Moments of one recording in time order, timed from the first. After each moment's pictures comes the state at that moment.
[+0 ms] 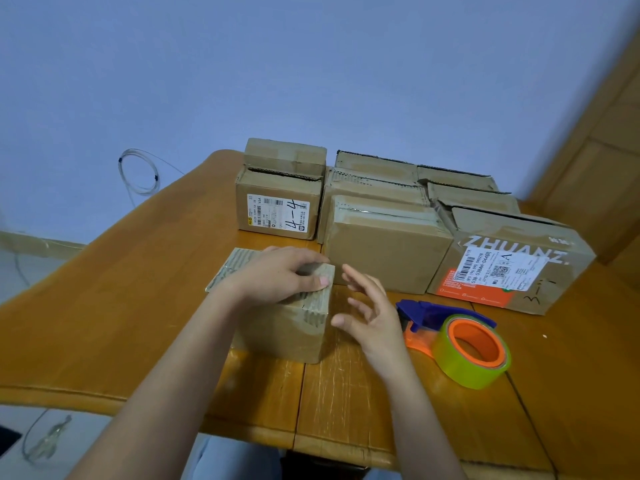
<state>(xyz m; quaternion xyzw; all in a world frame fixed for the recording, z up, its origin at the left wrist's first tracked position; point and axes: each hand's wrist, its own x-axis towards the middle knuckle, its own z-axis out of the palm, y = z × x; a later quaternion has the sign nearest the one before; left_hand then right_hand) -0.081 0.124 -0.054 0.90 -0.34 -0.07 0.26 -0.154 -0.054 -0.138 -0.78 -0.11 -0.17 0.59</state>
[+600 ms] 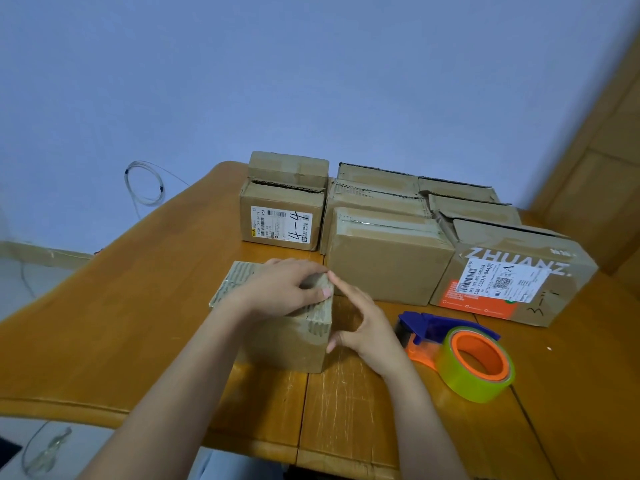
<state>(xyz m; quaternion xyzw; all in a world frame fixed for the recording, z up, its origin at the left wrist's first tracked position) -0.083 0.121 -0.053 0.92 -0.34 -0.04 0.18 -0.134 -0.060 -0.131 -0.84 -0.14 -0.08 0.51</state>
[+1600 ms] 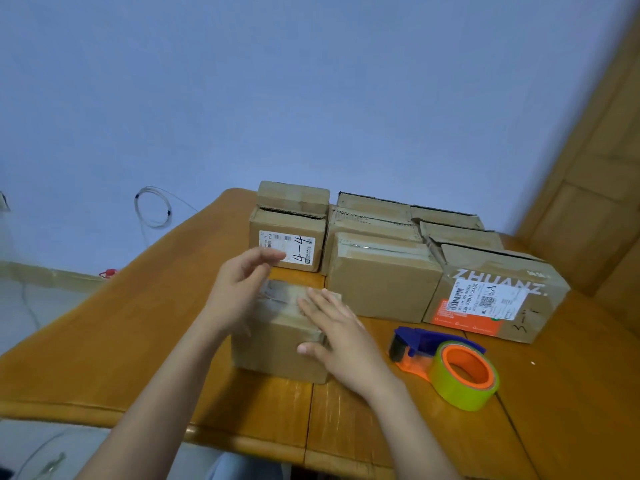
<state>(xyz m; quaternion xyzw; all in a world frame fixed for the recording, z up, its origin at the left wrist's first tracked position) -0.103 0.174 -0.053 0.76 -0.20 0.15 0.60 -0.167 -0.007 -0.080 -0.97 -0.15 -0.07 0.20</state>
